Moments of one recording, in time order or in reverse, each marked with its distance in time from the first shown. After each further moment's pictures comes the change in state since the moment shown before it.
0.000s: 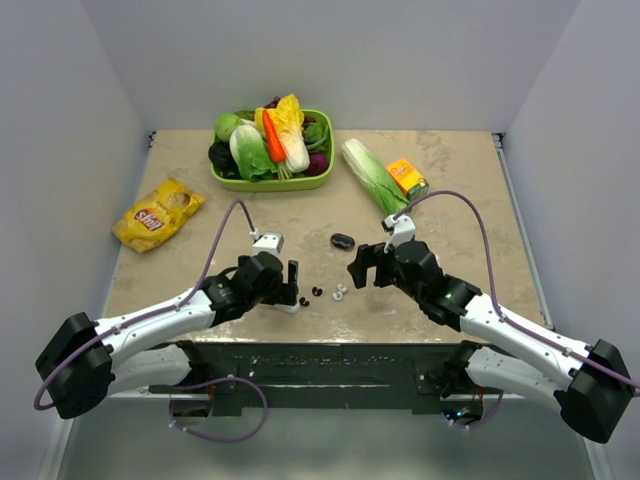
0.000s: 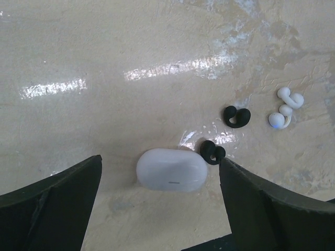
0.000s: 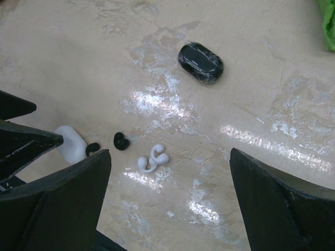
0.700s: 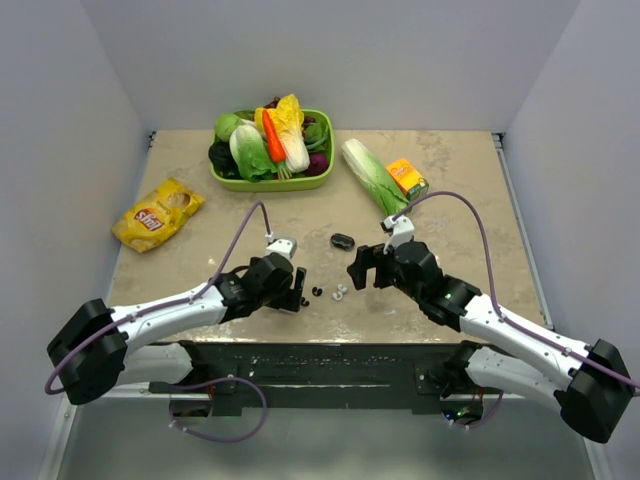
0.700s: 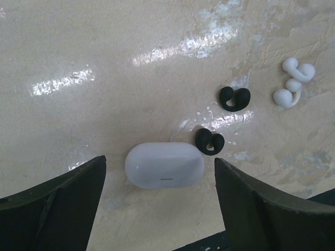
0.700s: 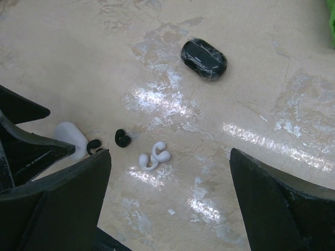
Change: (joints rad) left arm -0.037 0.093 0.037 -0.009 0.036 0.065; right arm 0.000 0.000 -0.006 0.000 -0.016 0.000
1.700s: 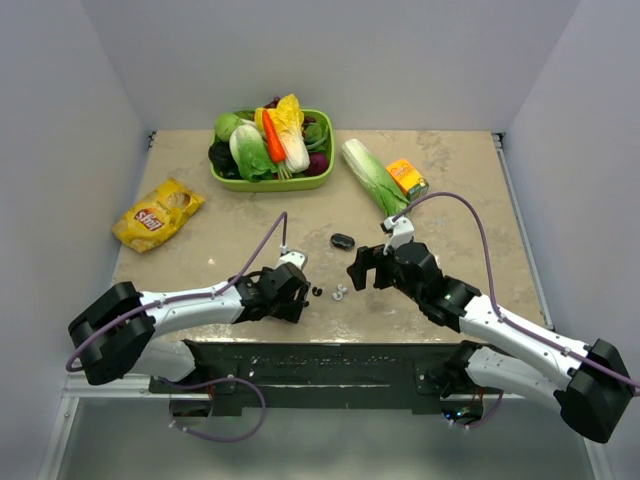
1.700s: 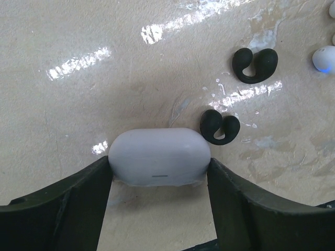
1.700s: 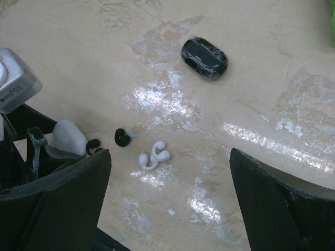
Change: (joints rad) left arm -0.068 0.154 0.008 -0.014 -0.013 0.020; right arm 0.000 0.000 -0.011 0.014 -0.003 0.000
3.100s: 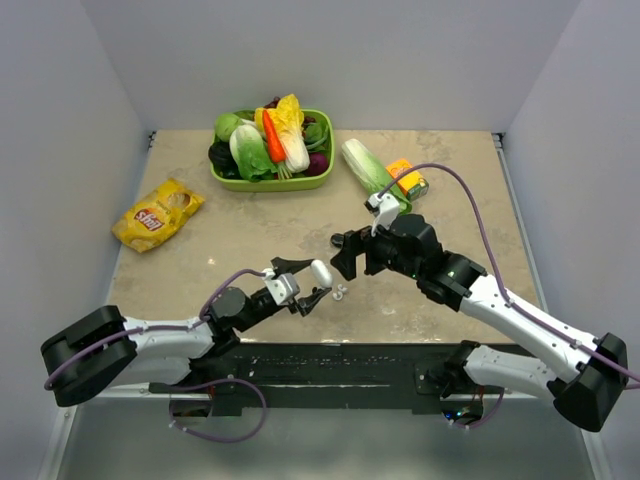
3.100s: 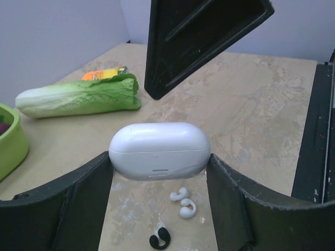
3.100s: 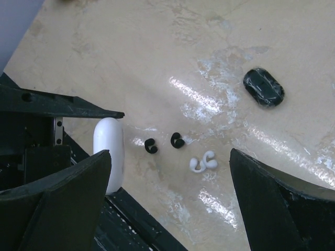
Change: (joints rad) left arm -0.027 -0.201 -0.460 1.464 0.323 0.675; right arm 0.001 0.084 0.309 -0.206 -0.205 -0.042
